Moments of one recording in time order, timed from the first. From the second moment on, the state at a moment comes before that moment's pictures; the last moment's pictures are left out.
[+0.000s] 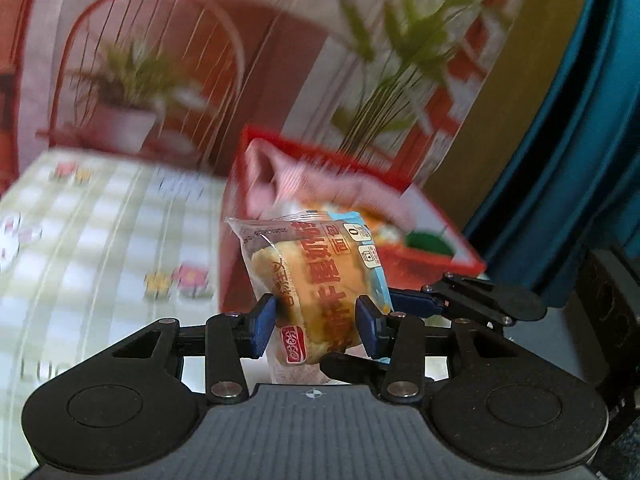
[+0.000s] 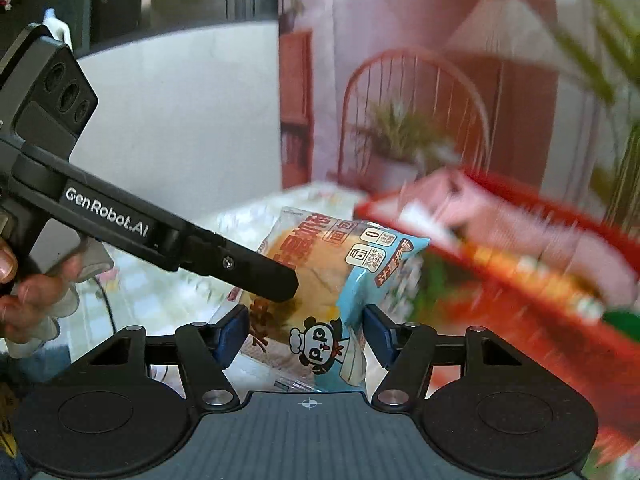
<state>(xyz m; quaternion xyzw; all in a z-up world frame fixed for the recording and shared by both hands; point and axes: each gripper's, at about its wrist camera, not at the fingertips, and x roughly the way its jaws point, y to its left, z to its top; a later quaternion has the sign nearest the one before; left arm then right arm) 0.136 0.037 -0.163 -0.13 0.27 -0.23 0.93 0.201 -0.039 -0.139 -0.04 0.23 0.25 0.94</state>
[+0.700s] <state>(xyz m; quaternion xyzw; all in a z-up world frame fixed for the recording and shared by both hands) 0.238 -0.063 -0.116 -0.06 0.23 -0.27 0.93 0.263 -0.139 -0.090 -0.03 0.17 0.15 0.97</state>
